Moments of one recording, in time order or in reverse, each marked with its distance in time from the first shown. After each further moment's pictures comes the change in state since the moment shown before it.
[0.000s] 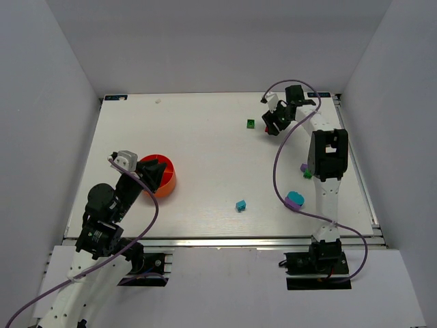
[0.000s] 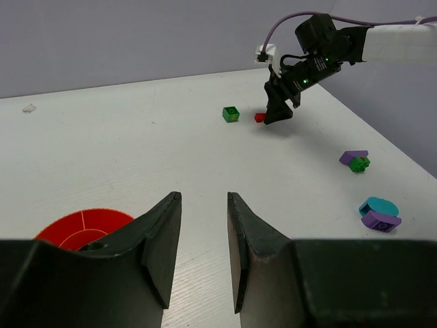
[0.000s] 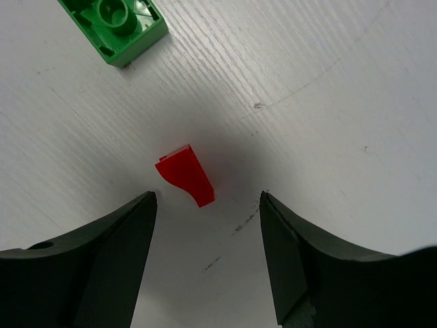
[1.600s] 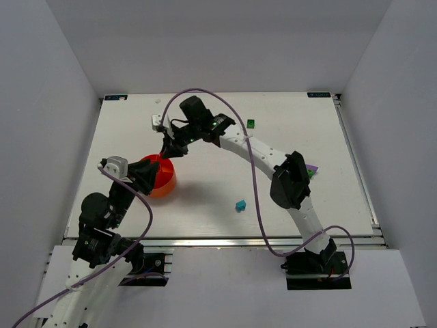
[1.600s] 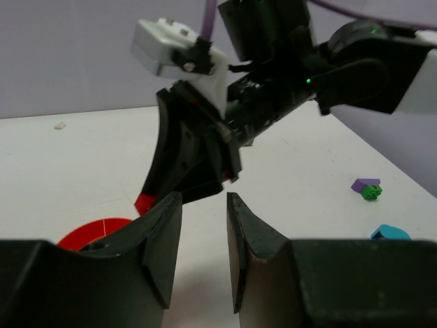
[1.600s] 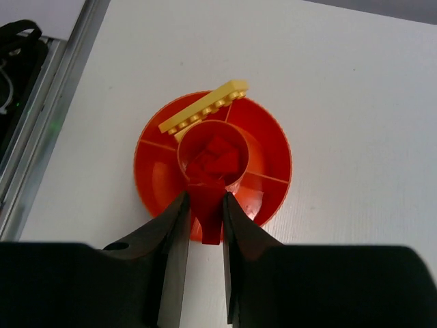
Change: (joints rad) left arm 0.000 -0.088 -0.013 0.008 -0.086 0.000; right arm 0.751 -0.165 0.173 0.021 -0.431 0.092
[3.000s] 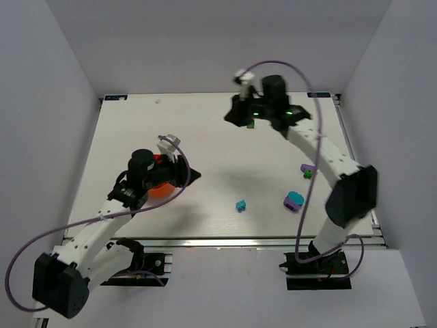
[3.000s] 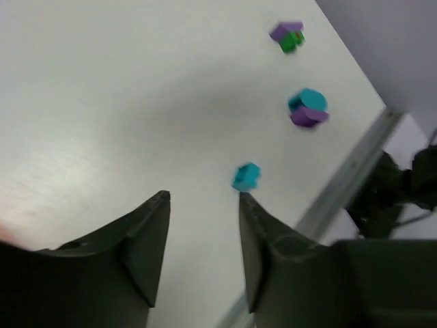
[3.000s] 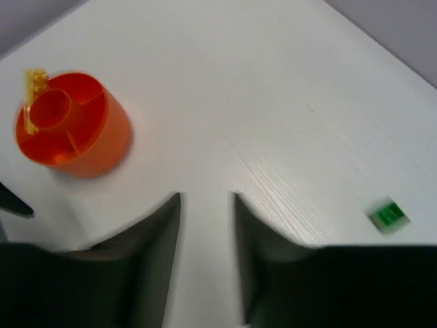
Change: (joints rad) left arm -0.033 0.590 0.038 0.105 0.425 -0.127; right arm -0.296 -0.452 -0.497 0.247 0.334 0.476
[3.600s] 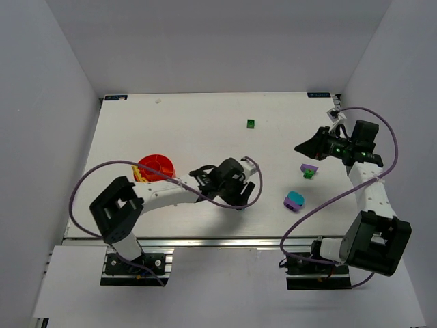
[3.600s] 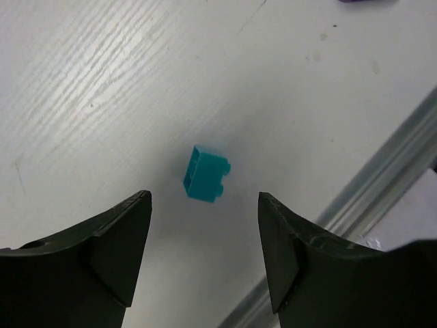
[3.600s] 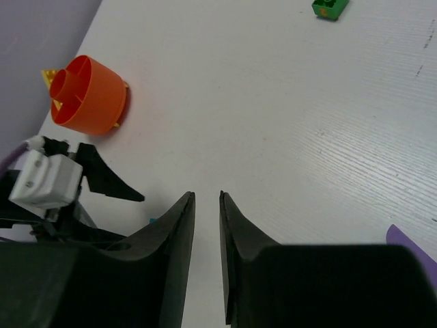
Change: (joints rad) left arm -0.579 0.750 0.415 -0.208 -0.381 0.042; right arm -0.796 -0.505 -0.737 0.035 -0.531 0.137
